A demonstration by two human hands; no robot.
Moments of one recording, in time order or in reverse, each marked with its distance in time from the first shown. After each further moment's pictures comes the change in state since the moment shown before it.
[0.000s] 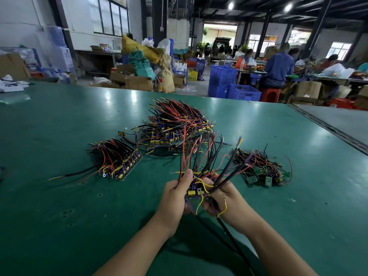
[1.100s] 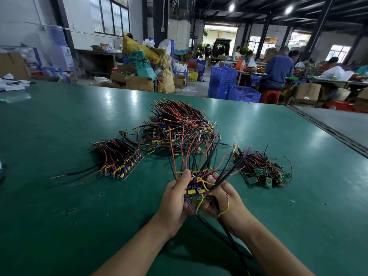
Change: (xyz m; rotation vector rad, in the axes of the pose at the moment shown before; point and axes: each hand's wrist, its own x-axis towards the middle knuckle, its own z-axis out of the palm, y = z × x) left_hand -0.007 0.006 -0.002 -0.136 -0.090 -0.065; right_hand -0.005 -0.001 0.015 0.246 0.088 0.034
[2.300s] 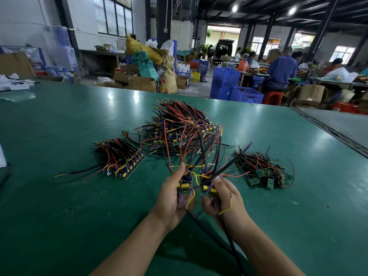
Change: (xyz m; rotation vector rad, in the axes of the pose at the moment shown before) left_hand 0.003 0.013 -0.002 -0.144 -0.104 -0.029; right_hand 0.003 0.007 0.005 0.074 0.147 -0.094
